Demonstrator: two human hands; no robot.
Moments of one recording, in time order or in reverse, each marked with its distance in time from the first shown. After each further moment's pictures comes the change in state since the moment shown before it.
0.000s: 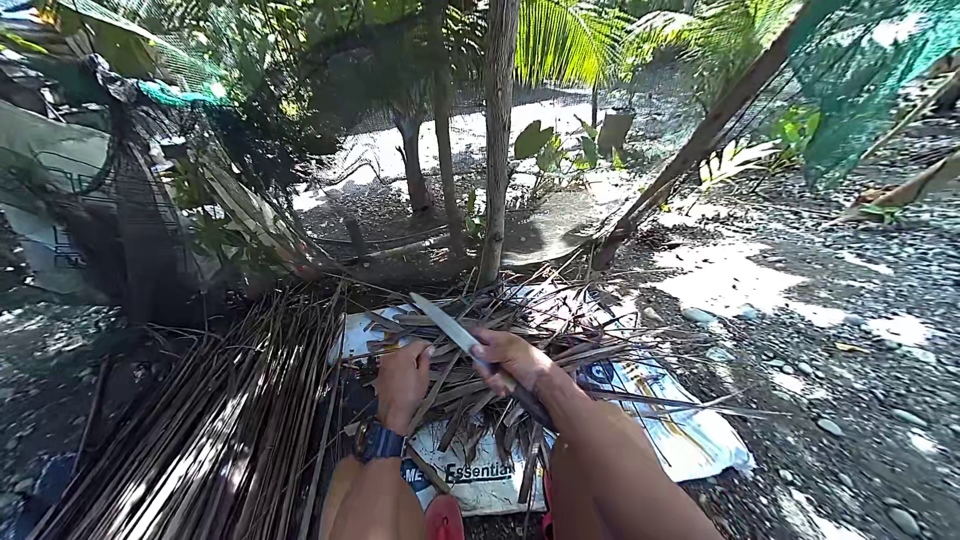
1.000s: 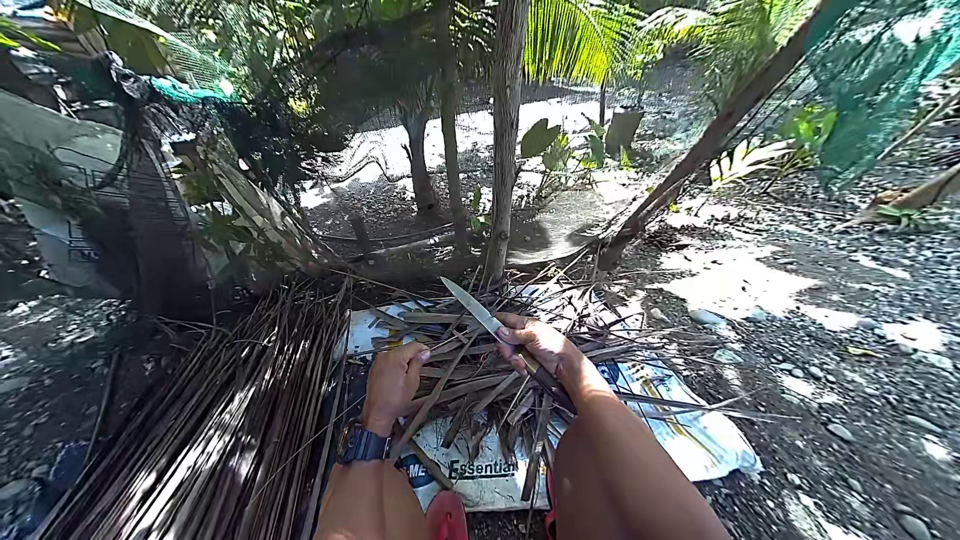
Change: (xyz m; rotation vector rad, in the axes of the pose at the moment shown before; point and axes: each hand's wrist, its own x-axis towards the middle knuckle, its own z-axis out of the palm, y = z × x) left_hand -0.006 -0.025 -0.019 -0.053 0.045 0.163; right_hand 0.000 -0.013 -0.032 0.068 0.184 0.004
